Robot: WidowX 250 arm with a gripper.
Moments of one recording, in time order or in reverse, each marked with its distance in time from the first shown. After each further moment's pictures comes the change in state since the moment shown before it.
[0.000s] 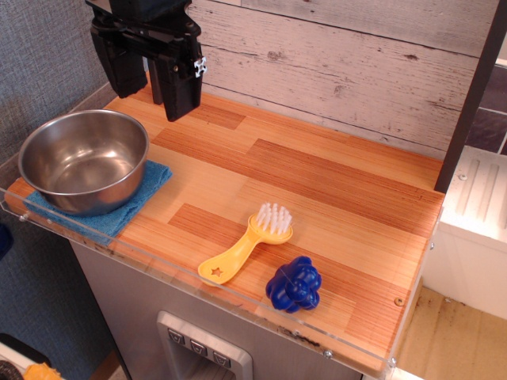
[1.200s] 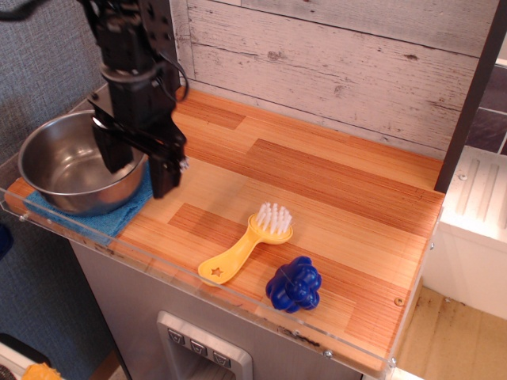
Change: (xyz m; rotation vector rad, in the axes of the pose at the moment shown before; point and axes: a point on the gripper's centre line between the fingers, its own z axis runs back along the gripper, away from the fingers) arm -0.008 0.039 -0.098 0.110 0.069 0.064
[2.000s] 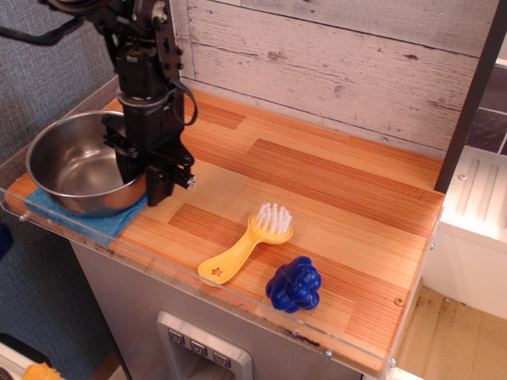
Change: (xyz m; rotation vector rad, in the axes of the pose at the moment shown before) arm 0.006 0.004 -0.027 -0.009 0.018 0.012
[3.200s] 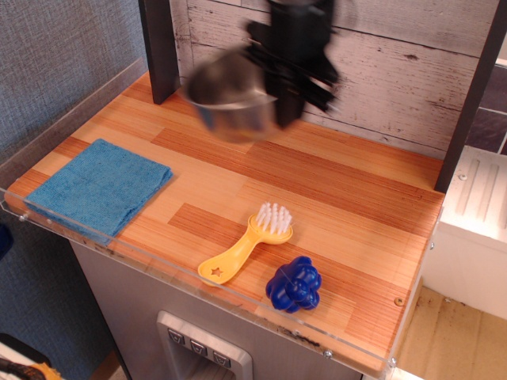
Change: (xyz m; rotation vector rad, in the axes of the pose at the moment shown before) arm 0.082 -0.118 0.088 -0.007 -0.136 -0.366
